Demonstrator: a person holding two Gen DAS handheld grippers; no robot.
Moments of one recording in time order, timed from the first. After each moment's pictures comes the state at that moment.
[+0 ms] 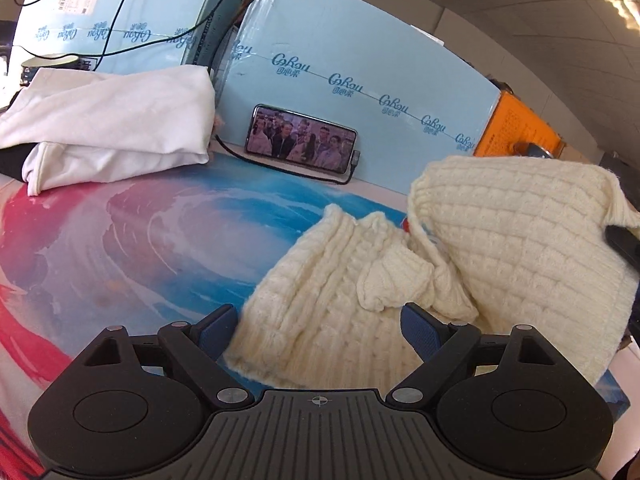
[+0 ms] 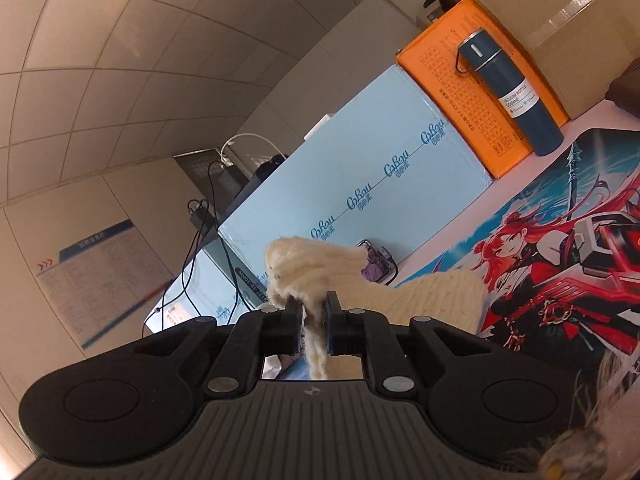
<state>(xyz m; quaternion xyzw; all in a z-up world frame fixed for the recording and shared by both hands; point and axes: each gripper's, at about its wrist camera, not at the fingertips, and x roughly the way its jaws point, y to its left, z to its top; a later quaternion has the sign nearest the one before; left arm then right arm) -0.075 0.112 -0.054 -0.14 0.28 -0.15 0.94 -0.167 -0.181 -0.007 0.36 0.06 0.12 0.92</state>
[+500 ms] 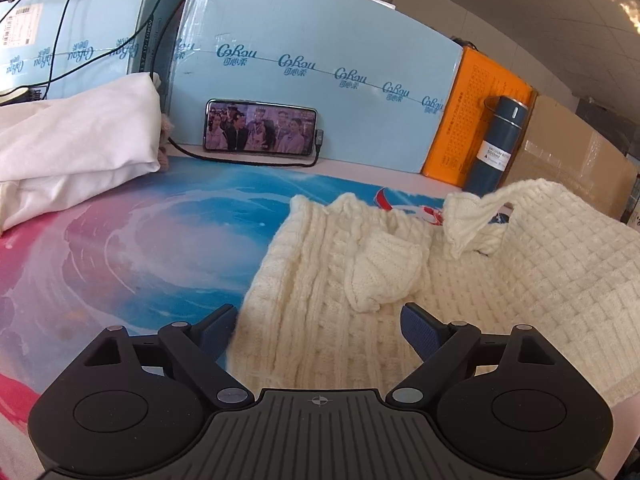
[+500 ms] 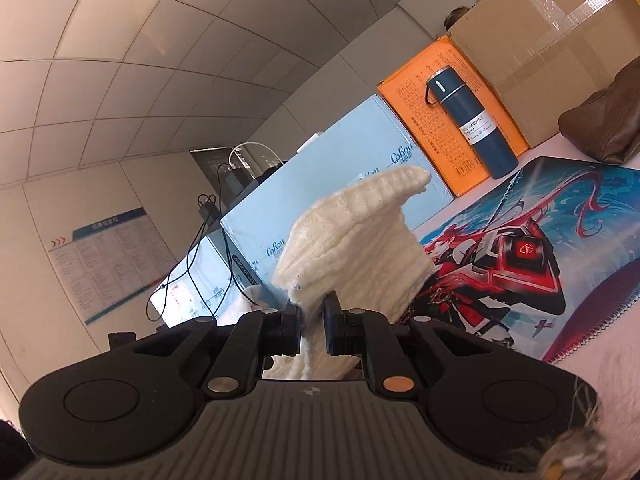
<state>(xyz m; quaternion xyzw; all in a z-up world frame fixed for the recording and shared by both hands) -0.064 0.085 -0.053 -0.05 0.29 -0.20 0.93 -0.267 -0.241 -0.056 0.31 0.06 0.15 0.94</state>
